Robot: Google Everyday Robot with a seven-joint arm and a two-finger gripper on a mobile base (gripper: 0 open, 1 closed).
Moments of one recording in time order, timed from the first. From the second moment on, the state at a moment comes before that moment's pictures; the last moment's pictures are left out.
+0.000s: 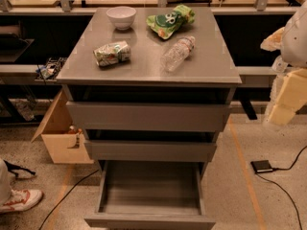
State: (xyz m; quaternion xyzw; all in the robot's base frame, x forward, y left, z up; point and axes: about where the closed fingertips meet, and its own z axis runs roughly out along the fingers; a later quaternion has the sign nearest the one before) arm 0.438 -0.216 0.977 -0.60 0.78 -0.04 0.16
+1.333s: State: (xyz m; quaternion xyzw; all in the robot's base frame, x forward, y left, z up) arm 0.503 -0.189 0.972 -0.49 0.84 -0.03 0.24
